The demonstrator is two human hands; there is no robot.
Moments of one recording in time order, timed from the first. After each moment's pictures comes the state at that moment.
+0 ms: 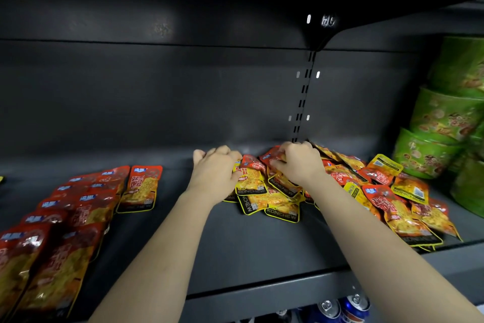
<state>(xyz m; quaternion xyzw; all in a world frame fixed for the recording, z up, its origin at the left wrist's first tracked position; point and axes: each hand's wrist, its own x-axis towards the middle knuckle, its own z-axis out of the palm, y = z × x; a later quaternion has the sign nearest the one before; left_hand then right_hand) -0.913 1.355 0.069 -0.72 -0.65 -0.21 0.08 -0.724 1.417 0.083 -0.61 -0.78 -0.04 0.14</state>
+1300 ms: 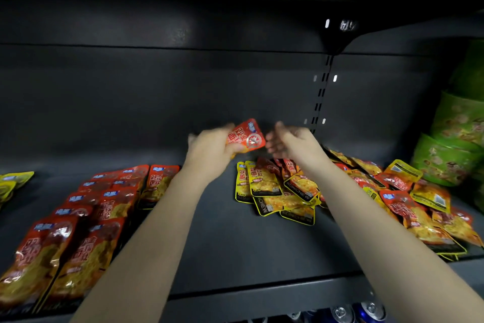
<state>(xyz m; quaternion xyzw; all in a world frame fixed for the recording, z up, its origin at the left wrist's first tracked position) -0.943 1.342 0.121 -0.67 -0.68 -0.29 0.02 -0.759 1.403 0.116 -0.41 -0.66 0.45 0.43</state>
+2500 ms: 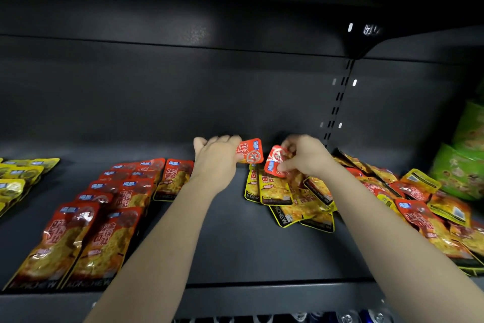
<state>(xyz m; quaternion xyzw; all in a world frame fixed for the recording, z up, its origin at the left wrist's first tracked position) -0.955 1.338 0.088 -0.66 -0.70 -0.24 0.15 -0.761 1.420 0.112 -0.53 -0.80 0.17 0.21</state>
